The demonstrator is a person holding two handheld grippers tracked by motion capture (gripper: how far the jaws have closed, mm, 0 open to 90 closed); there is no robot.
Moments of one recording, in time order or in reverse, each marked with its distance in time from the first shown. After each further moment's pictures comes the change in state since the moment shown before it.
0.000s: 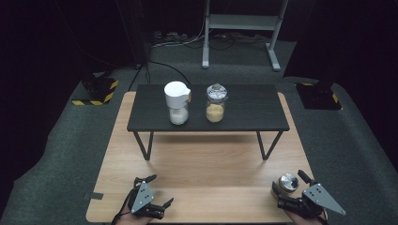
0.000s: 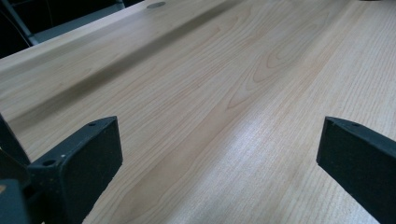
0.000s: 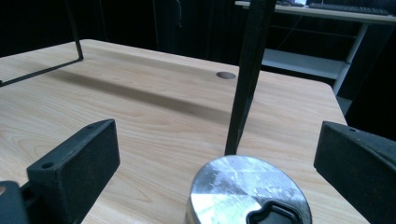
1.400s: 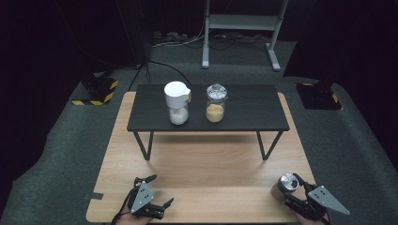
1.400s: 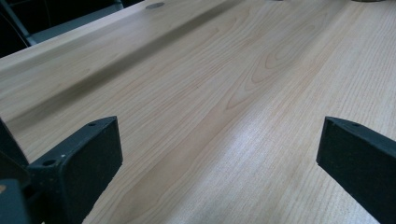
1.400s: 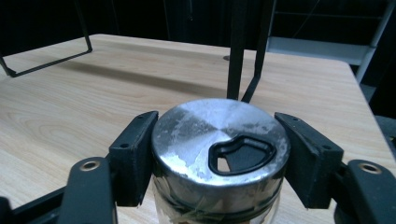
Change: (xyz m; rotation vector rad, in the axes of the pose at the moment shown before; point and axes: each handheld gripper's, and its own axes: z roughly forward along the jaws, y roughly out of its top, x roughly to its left) left arm 0.000 0.000 0.000 -0.002 -0.007 0.003; right arm -0.023 -0.031 0.001 0.010 0.076 0.056
